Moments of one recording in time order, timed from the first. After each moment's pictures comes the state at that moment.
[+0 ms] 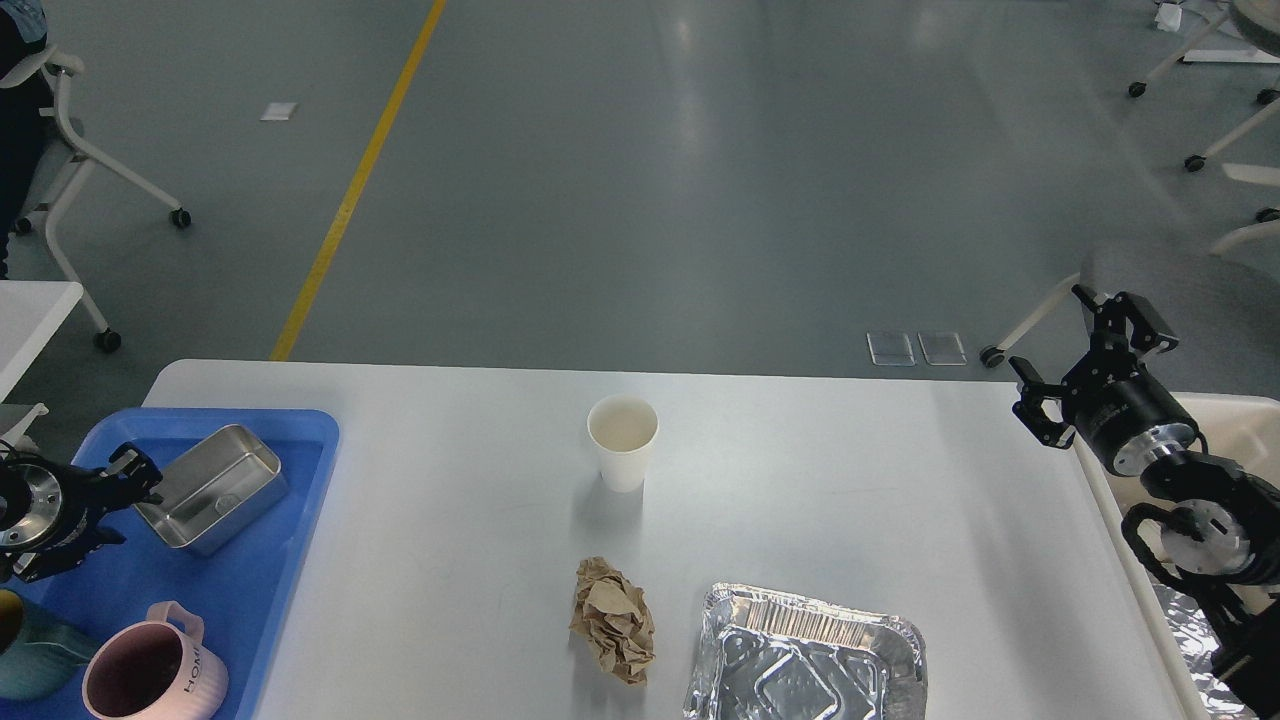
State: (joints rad) left arm -0.60 0.67 -0.71 -0.74 0.85 -0.45 0.54; right arm 0.35 -0.46 1.21 0.98 -0.33 0.23 0.13
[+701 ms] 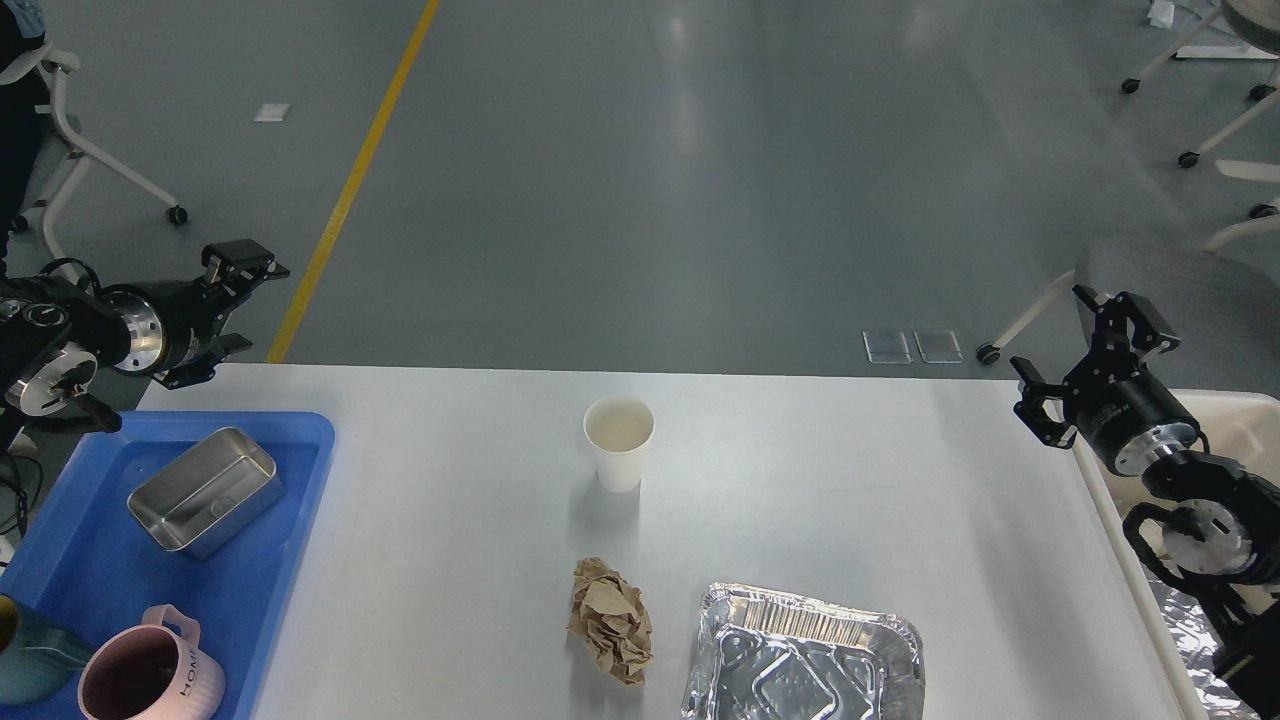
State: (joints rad) left arm -0.83 0.57 -0.74 -0.79 0.79 -0.37 0.27; right arm 0.35 -0.47 1.21 0.98 -0.33 0.23 0.13
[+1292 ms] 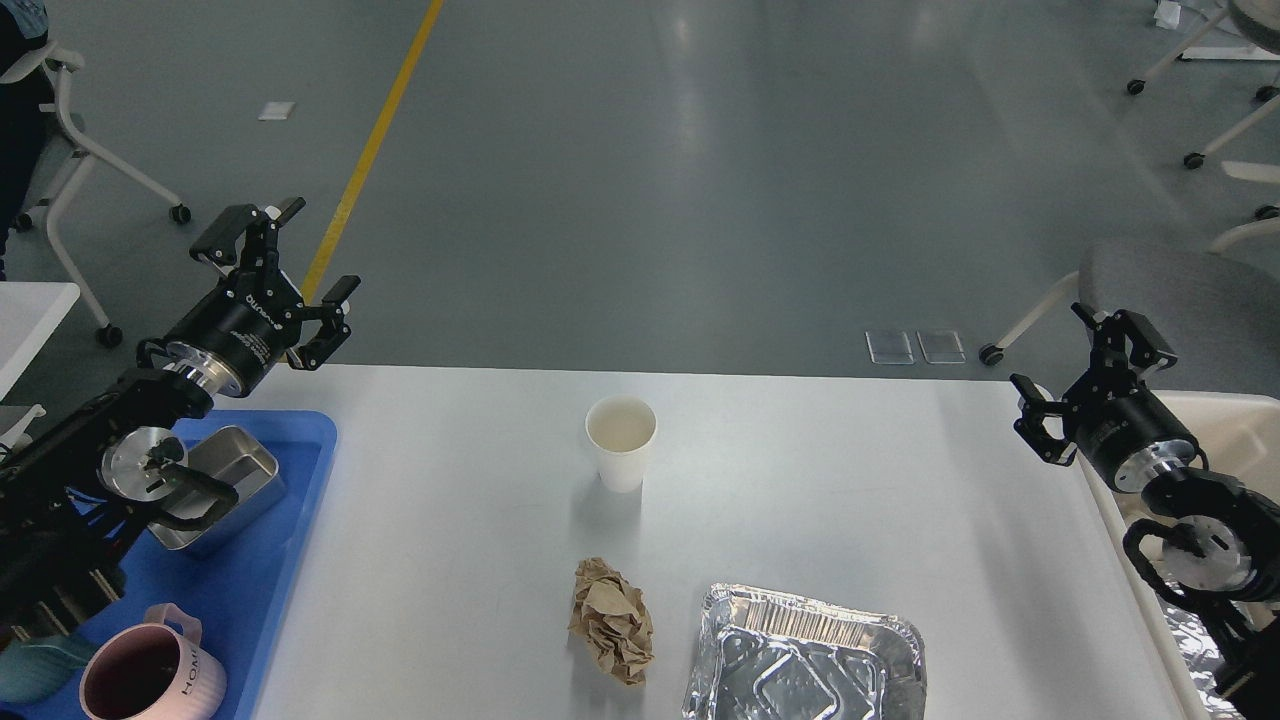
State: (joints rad) left arm -0.66 0.43 -0.76 -0.78 0.19 -0.40 -0.28; right arm 0.32 -0.47 1.21 0.98 -0.33 0.23 0.13
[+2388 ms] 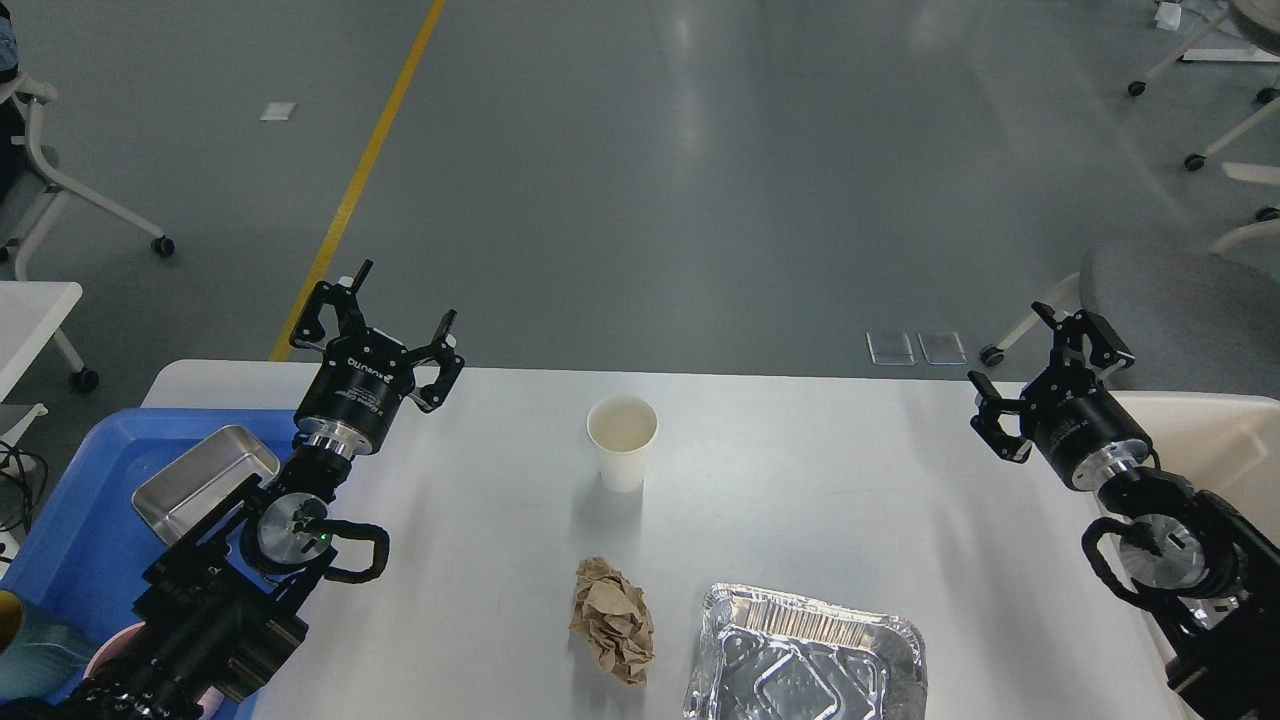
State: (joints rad) left arm -0.51 0.05 -1.09 -0.70 0.12 -0.49 -0.29; right arm 0.33 -0.39 1.21 0.99 -0.31 0.25 0.13
